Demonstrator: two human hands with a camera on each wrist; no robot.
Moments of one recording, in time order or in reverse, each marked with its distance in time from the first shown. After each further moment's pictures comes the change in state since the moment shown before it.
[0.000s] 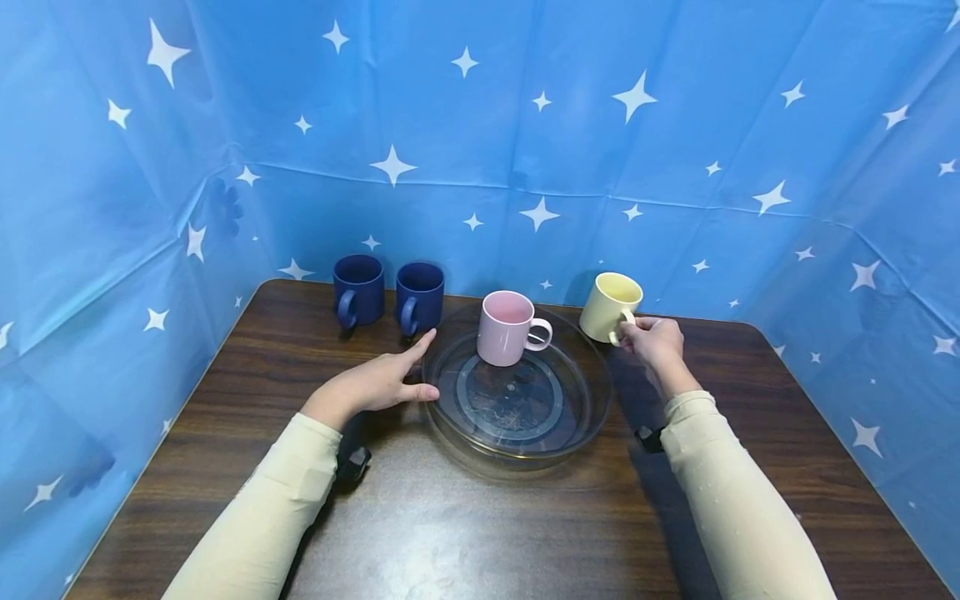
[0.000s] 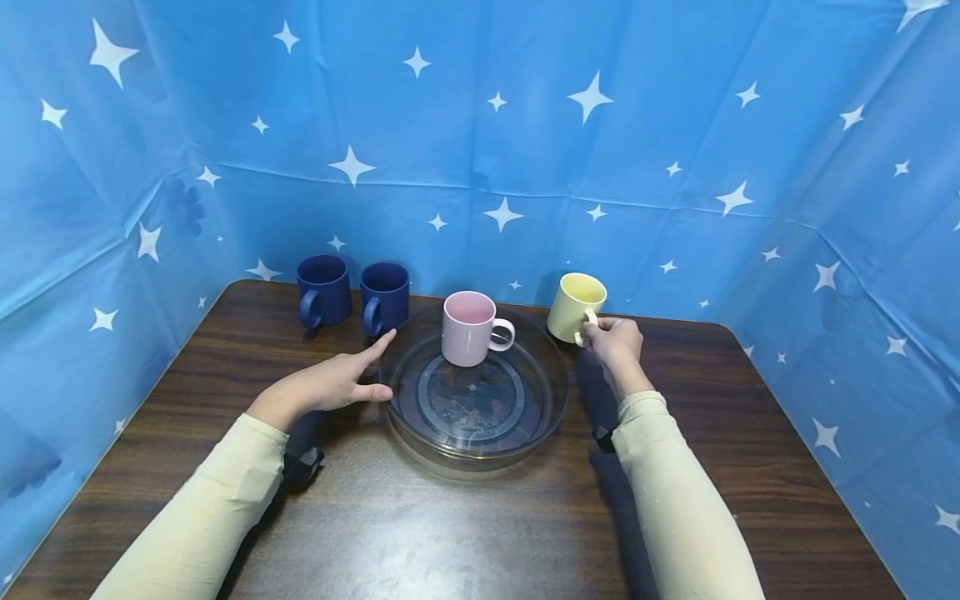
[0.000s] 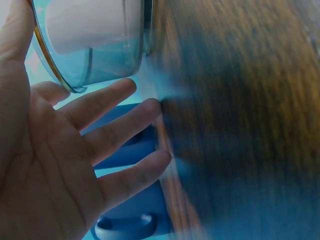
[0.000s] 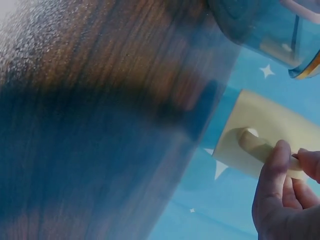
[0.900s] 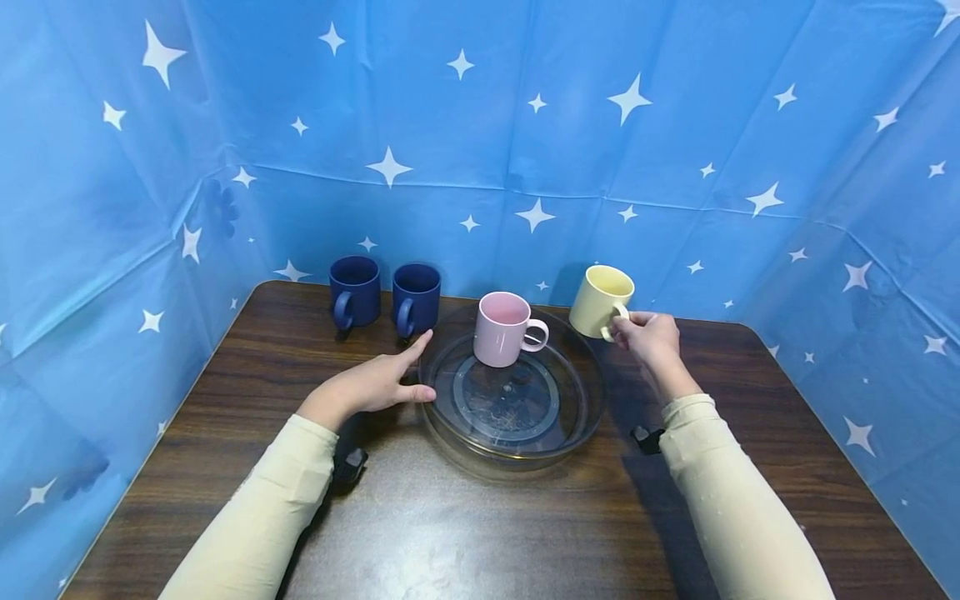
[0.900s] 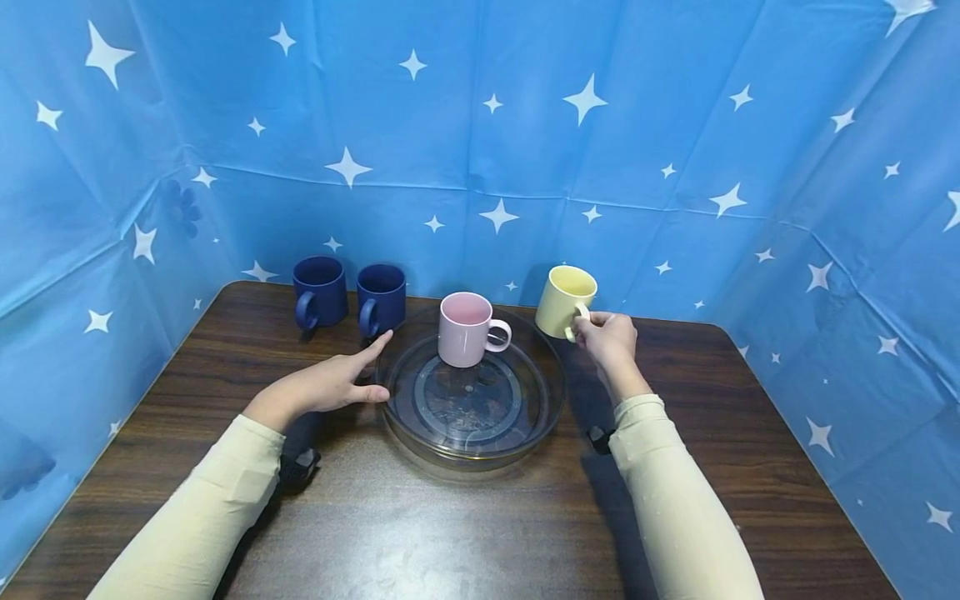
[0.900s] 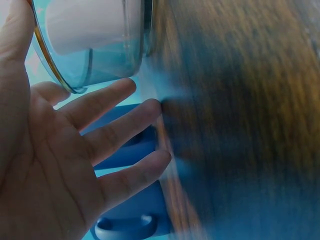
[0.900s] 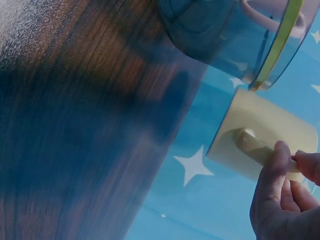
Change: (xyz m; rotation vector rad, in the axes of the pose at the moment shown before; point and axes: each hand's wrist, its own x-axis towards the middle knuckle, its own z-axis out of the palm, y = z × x) left_hand 0.000 0.000 0.000 0.008 0.003 0.012; right_hand -0.015 -0.020 -0.001 0.035 -0.018 -0.053
